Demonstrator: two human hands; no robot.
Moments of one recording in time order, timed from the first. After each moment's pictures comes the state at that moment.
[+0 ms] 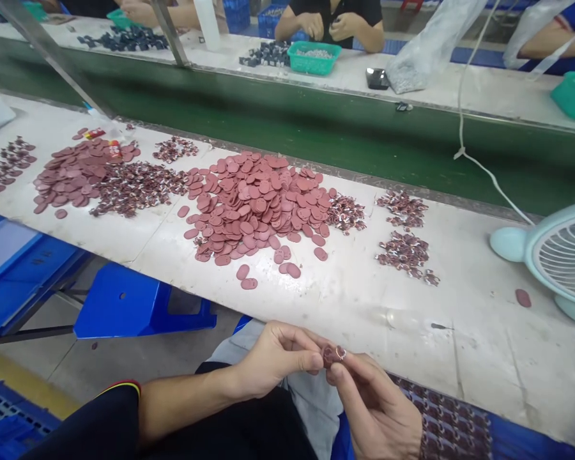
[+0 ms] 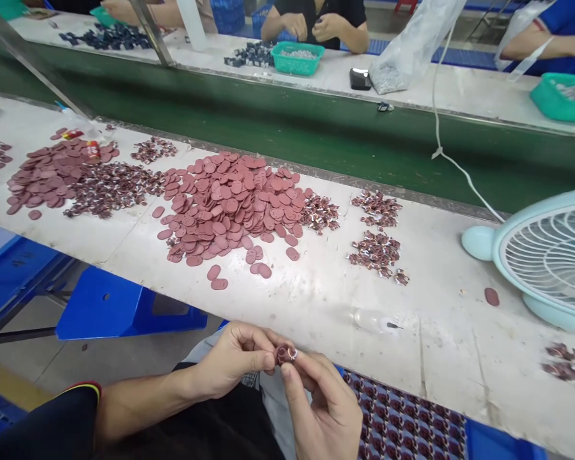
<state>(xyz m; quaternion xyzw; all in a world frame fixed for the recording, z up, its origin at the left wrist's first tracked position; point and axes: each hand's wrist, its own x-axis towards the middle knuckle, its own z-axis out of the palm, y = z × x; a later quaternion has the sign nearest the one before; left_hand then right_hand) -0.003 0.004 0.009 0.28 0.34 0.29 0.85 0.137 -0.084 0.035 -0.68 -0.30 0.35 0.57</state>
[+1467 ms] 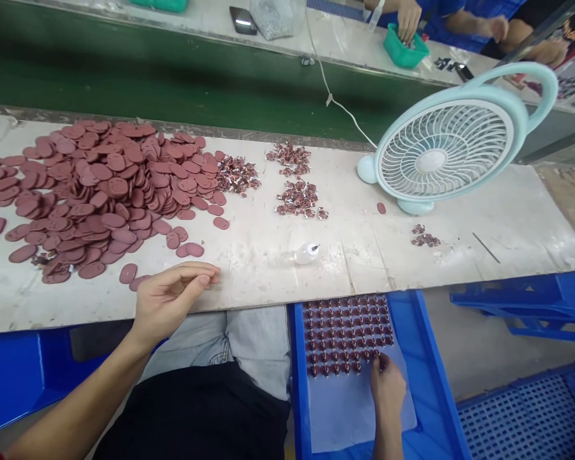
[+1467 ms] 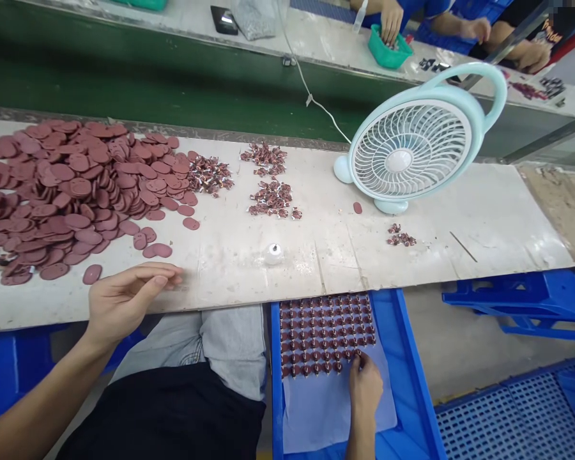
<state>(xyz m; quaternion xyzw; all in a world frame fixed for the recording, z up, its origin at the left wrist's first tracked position) -0.021 0.066 -0.014 0.68 0.35 0.40 0.50 0.319 -0.390 -0.183 -0.98 -0.08 0.17 0.08</state>
